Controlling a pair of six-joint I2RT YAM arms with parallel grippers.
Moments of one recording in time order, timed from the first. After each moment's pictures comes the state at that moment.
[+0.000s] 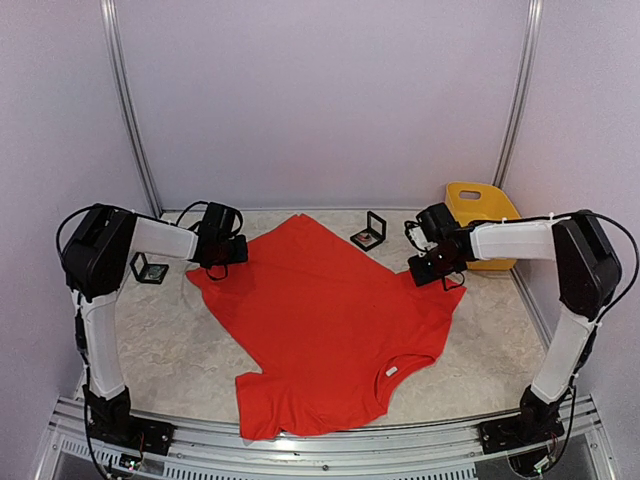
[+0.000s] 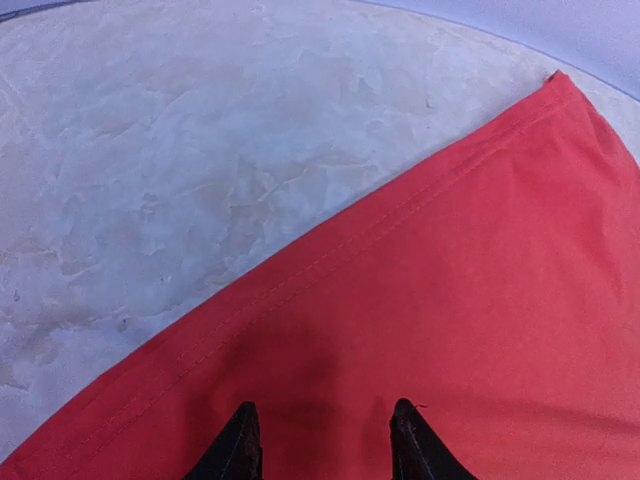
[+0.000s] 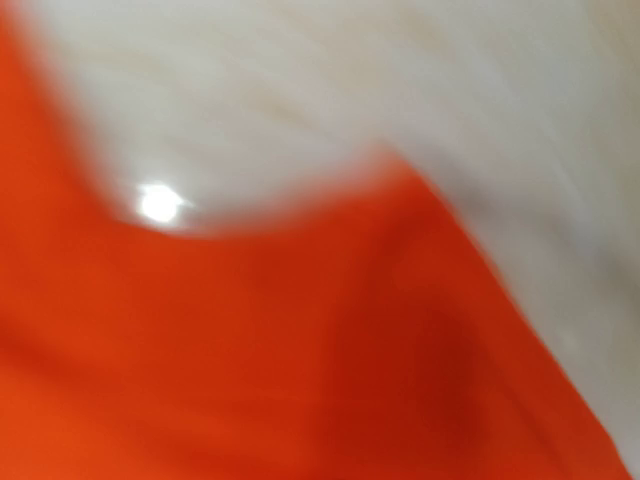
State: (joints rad) left arm -0.37 2.08 1.28 0.04 -0.21 -0.38; right arm 0.42 1.82 1.14 -0.34 0.15 0.07
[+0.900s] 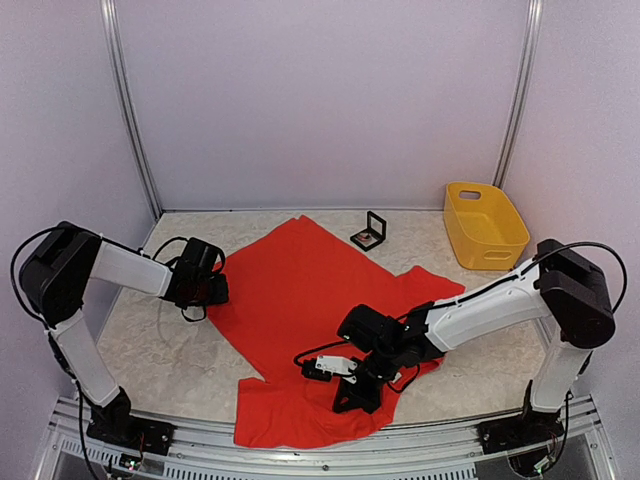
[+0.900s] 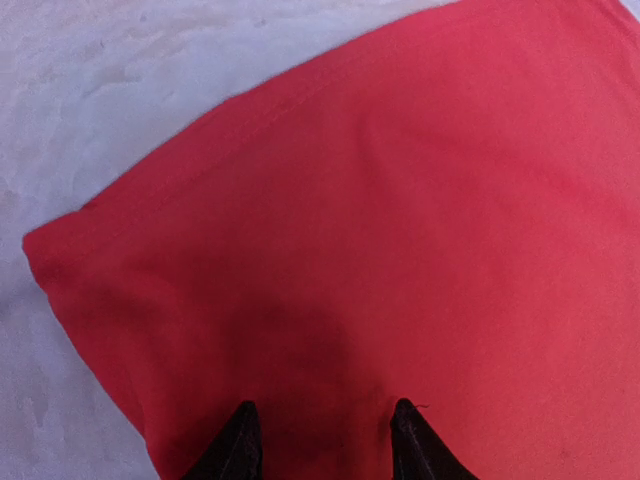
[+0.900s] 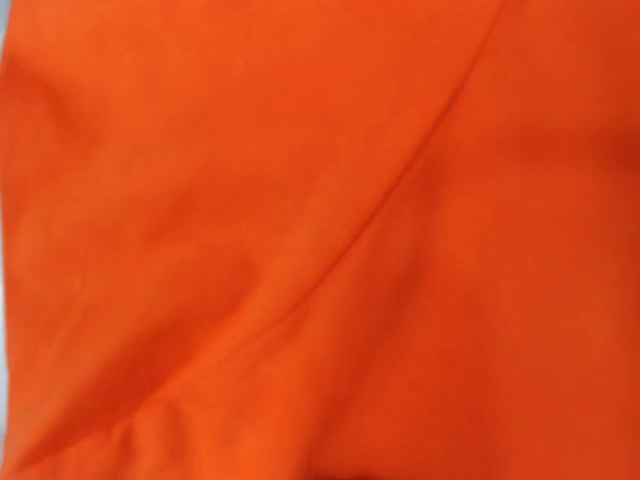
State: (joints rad) left arm -0.43 1.75 0.82 0.06 -0.26 -0.48; right arm 1.15 1.80 0.94 -0.24 -0.45 -0.12
